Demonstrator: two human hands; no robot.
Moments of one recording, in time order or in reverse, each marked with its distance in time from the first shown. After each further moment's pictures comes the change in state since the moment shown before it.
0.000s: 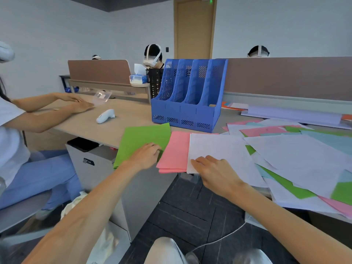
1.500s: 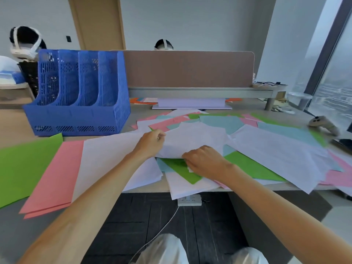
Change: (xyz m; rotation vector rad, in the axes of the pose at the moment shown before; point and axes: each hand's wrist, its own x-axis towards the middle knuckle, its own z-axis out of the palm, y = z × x) left_hand 0.105 0.301 0.057 -0.500 -0.019 0.286; right_hand -0.153 0.173 -0.016 -0.050 -0.225 0.309
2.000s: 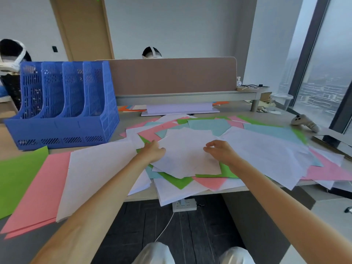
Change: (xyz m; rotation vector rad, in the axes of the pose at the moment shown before) left_hand 0.010 0.036 0.024 0.121 -0.260 -0.267; right_hand -0.037 0.063 -0.011 1.131 0.036 1.003
